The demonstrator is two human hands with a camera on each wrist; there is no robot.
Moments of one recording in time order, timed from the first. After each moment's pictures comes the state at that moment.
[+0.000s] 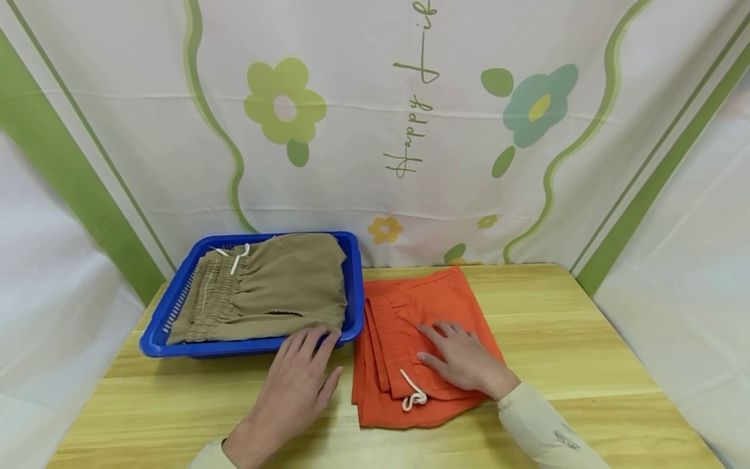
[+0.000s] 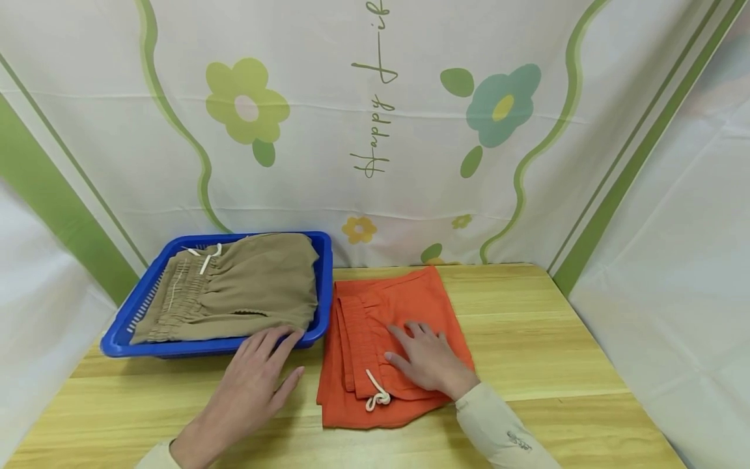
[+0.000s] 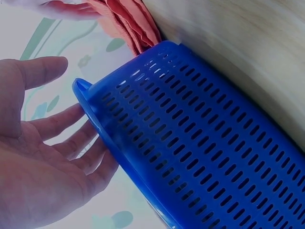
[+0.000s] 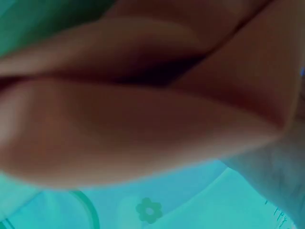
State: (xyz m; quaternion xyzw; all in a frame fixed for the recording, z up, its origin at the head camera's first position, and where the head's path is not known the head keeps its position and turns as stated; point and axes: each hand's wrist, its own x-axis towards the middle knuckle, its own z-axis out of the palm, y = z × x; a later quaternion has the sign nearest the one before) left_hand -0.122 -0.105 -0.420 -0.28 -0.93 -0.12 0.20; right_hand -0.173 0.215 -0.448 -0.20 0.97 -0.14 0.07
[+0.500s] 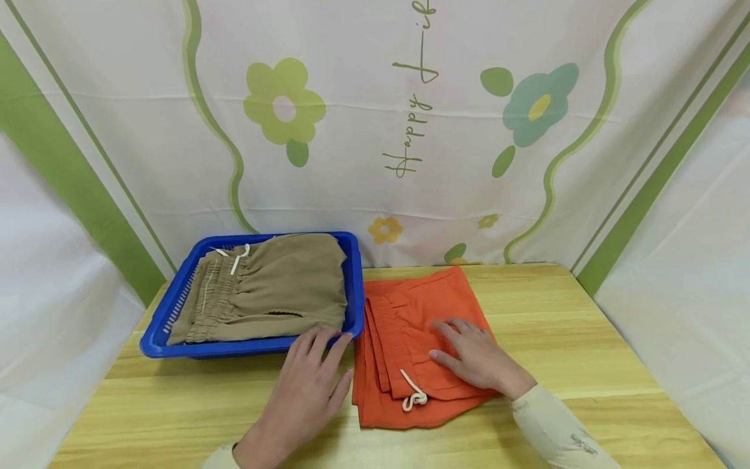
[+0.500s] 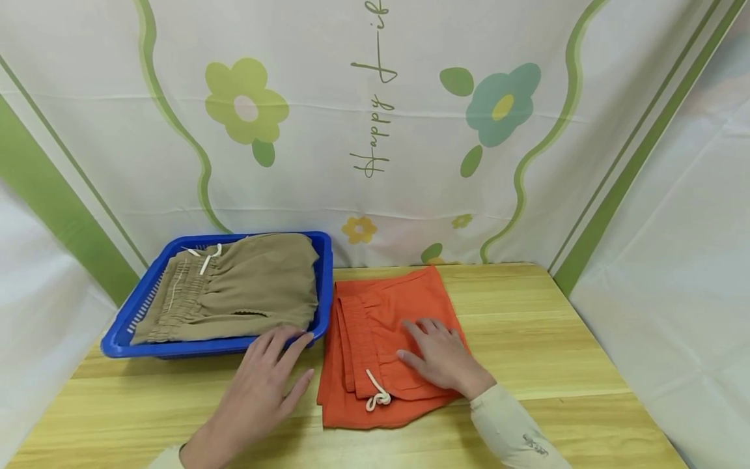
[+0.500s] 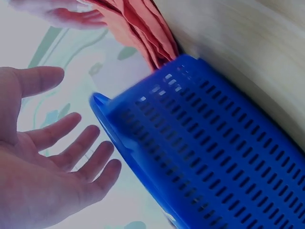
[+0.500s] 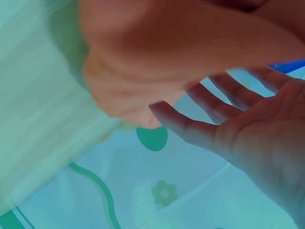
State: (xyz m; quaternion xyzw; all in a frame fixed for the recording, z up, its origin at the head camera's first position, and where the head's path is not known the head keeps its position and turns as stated) left_hand -0.115 -0.091 -0.417 -0.29 -0.92 -0.15 0.23; right_hand -0.172 0.239 -0.446 -0.21 0.96 -0.16 0.03
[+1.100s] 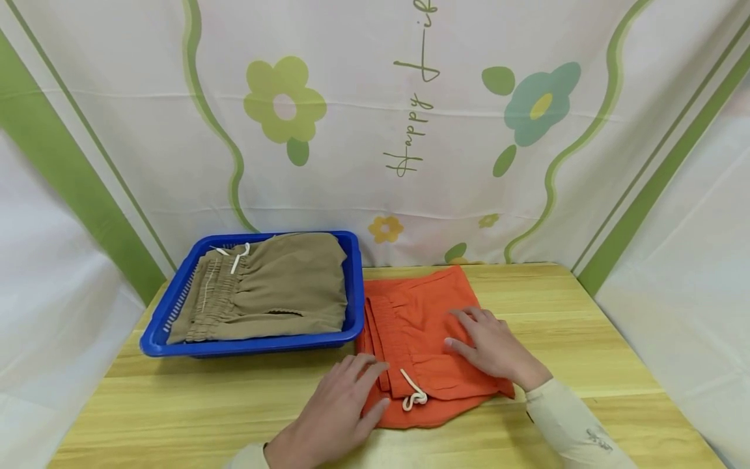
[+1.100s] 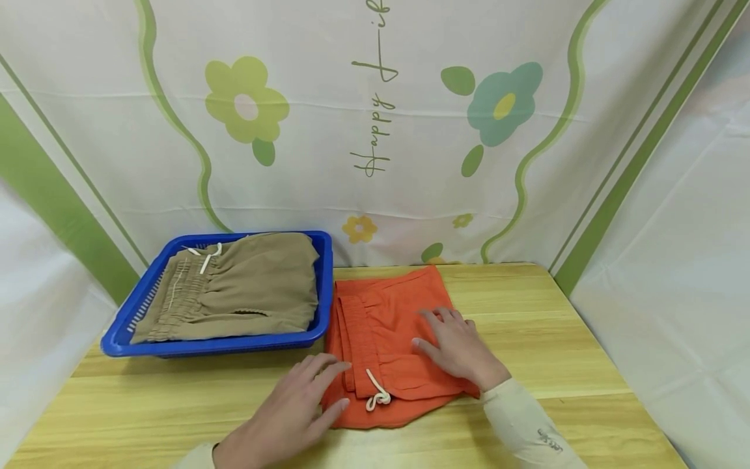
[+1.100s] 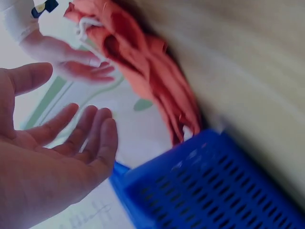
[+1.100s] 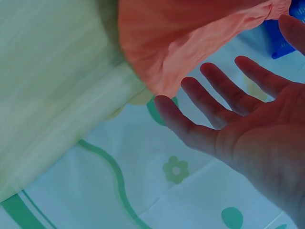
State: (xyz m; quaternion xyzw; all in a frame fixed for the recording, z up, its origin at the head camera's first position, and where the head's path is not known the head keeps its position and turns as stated) left_hand -0.104 -0.057 -0.428 -0.34 -0.91 -0.24 0.06; right_hand -0.179 0.260 -0.434 -0.19 0.97 -0.14 -0.02
